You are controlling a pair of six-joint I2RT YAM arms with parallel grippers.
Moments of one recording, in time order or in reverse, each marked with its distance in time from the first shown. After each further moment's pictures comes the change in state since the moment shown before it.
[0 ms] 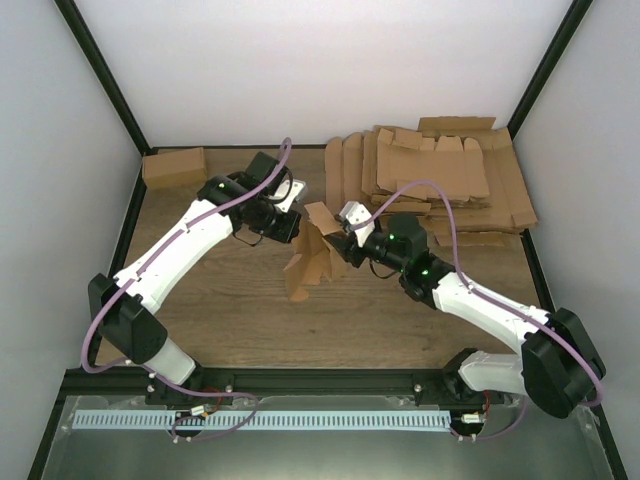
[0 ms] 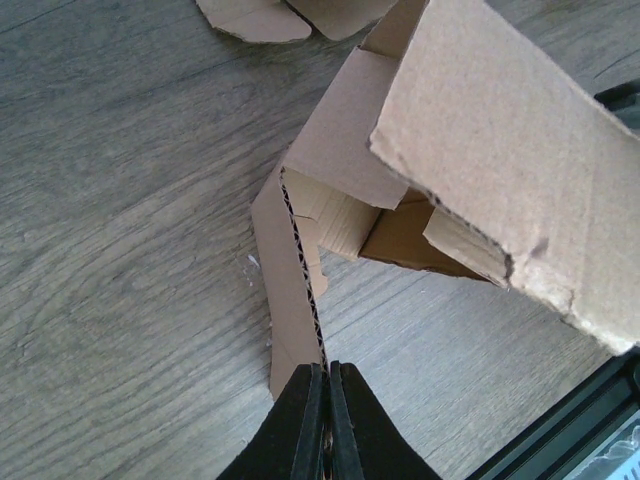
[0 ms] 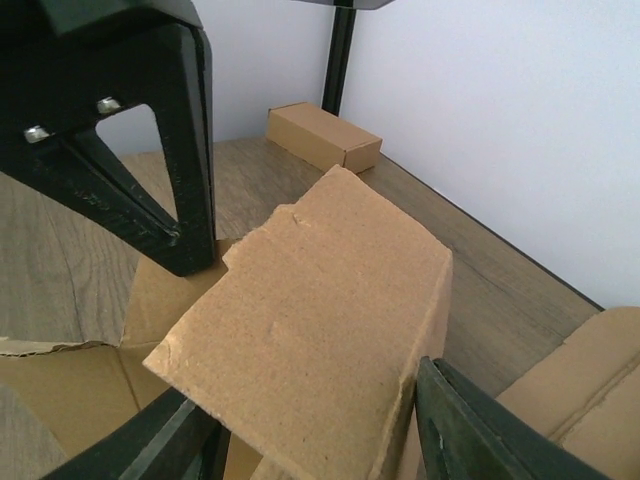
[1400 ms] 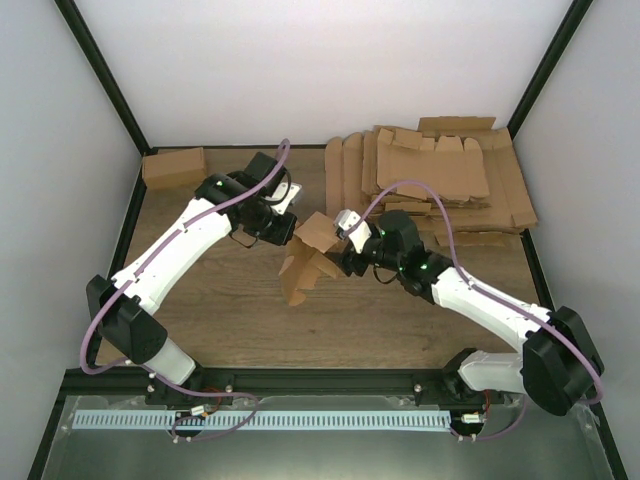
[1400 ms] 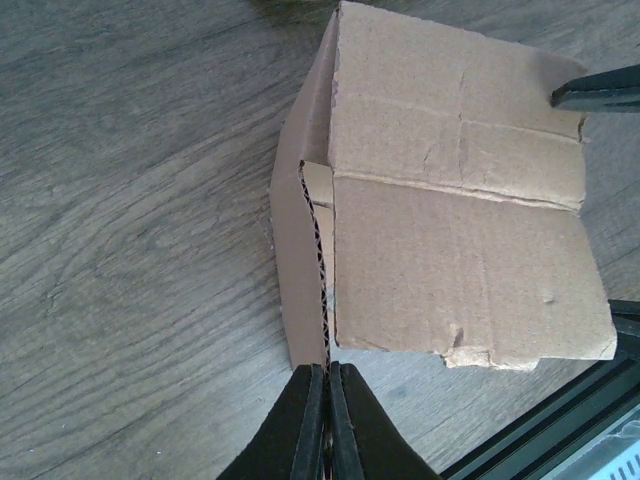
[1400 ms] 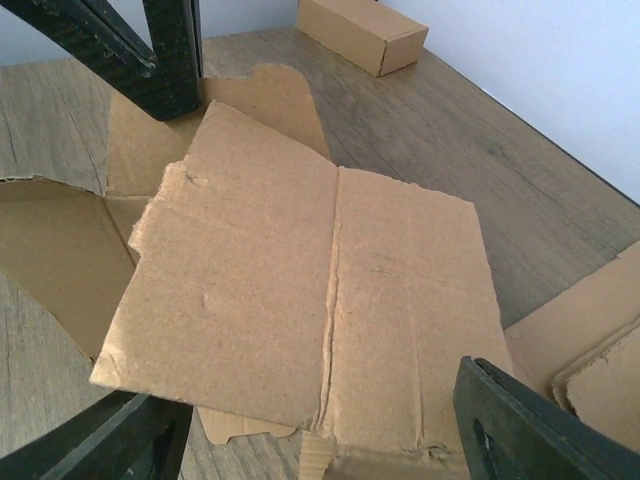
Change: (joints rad) left arm 0.000 -0.003 0.031 -0.094 -0.038 -0.005; right arm 0.005 0.014 0.056 -0.274 -0.017 -0.061
